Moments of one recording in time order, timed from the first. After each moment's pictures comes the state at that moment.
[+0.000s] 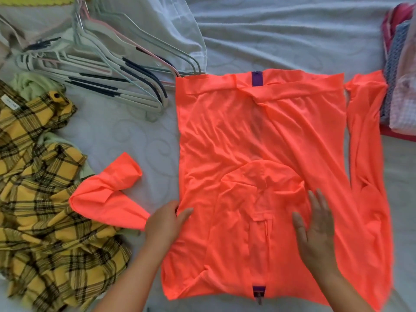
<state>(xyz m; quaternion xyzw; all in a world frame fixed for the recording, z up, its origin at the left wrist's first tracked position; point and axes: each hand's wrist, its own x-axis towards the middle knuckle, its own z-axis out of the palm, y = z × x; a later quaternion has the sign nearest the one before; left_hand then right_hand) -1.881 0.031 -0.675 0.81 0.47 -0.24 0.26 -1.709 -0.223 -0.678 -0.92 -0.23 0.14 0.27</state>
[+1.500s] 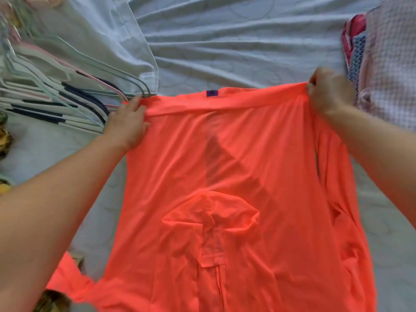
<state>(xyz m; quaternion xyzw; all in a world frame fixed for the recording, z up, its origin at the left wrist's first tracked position) -1.662 0.172 -0.673 0.93 0.31 -0.18 0.03 -1.384 -0.101 -0.667 -0.97 -0.23 0.05 0.05</state>
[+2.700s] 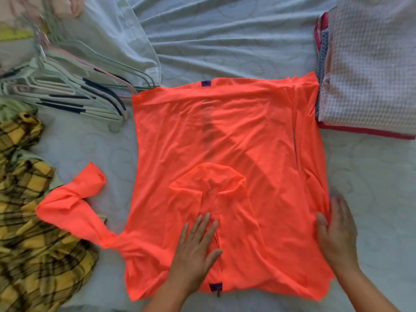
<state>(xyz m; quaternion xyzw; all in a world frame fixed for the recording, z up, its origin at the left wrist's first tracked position) -1.856 -0.123 -0.686 0.95 0.18 -0.13 0.21 -1.630 -0.352 -0.685 -0.96 -0.13 0.16 0.19</state>
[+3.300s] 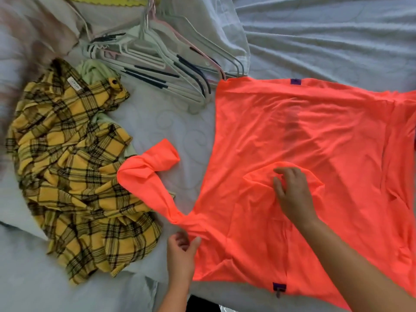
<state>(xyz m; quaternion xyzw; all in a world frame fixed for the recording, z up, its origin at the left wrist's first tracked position) -1.965 -0.049 -0.660 0.44 0.73 0.04 0.53 -1.700 -0.113 -0.663 -0.89 -0.34 0.20 0.24</state>
